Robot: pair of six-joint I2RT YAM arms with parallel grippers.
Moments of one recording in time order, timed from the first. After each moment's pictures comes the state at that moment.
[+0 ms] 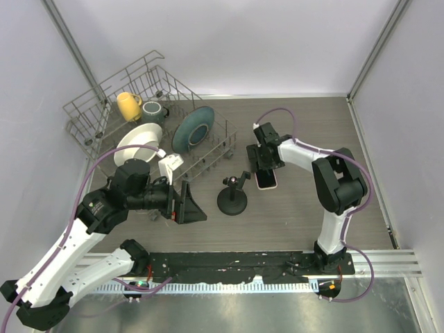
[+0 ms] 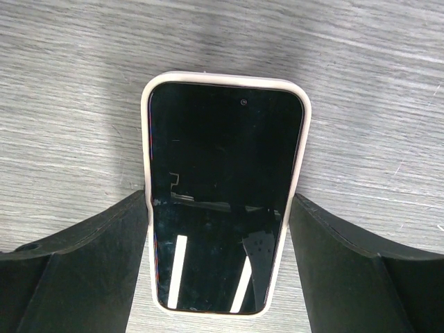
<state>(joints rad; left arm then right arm) -0.70 0.76 1.03 -0.85 0.52 -0.55 0.45 1.89 1.23 -0.46 0.12 0.22</state>
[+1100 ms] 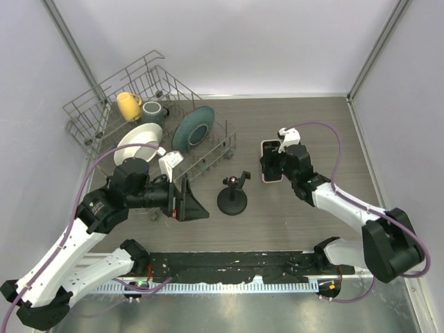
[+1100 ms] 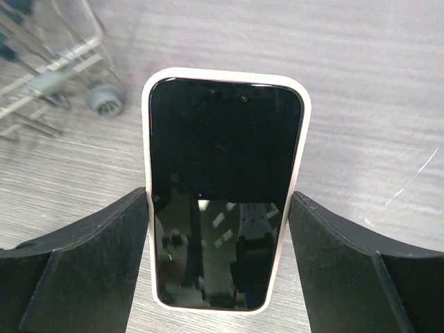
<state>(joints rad) -0.70 0.76 1.03 -0.81 0.54 -0.61 0.45 1.27 0.62 0.19 0.16 0.20</state>
